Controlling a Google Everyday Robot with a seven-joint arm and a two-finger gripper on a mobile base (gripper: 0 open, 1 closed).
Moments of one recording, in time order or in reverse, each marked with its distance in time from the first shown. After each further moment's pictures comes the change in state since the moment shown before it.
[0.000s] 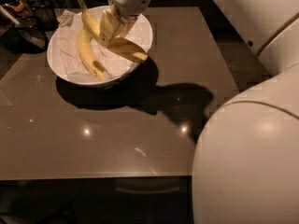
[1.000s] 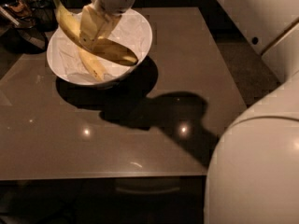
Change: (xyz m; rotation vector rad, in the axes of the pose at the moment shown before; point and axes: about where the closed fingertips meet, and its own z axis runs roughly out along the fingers) arm -0.008 0.064 -0.010 -0.117 -0.002 -0.105
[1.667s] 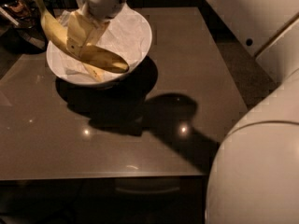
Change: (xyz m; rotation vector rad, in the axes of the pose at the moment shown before) arm -0.008 0.031 0.016 -0.076 0.012 -0.057
